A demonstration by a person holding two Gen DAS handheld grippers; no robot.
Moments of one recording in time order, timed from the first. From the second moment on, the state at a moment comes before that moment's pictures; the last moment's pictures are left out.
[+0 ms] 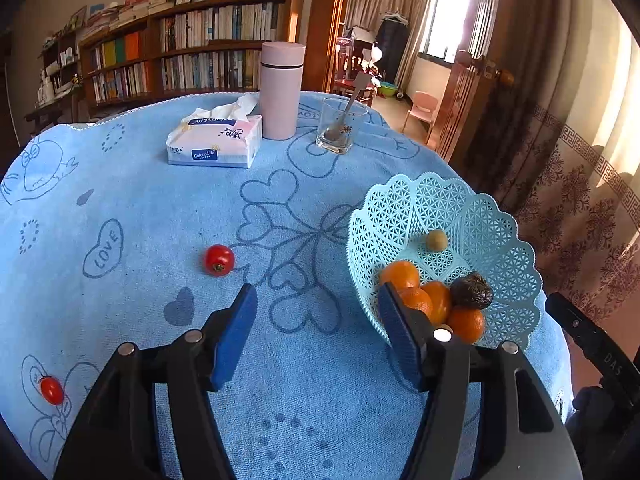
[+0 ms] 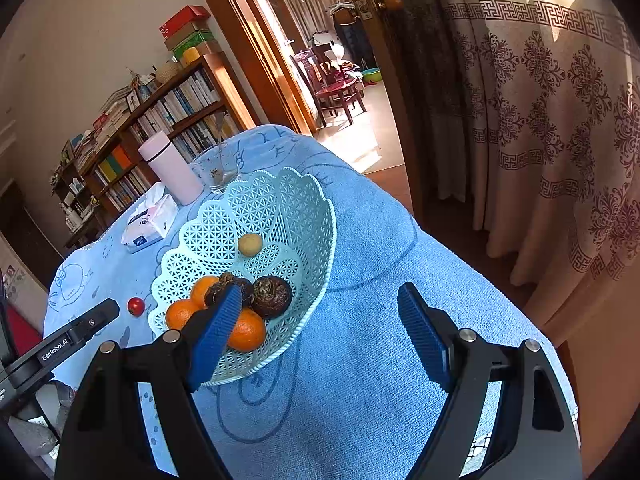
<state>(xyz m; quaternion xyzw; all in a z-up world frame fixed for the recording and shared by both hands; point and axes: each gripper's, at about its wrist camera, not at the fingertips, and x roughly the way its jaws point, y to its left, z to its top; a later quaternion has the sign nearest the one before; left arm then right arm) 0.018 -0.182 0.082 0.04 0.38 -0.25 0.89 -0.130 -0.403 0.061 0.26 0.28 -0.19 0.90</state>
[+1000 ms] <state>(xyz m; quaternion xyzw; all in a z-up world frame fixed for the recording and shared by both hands) 0.025 -0.084 0.066 0.01 0.39 -0.15 0.91 -0.089 -0.337 0.072 0.20 0.31 -0.14 0.92</state>
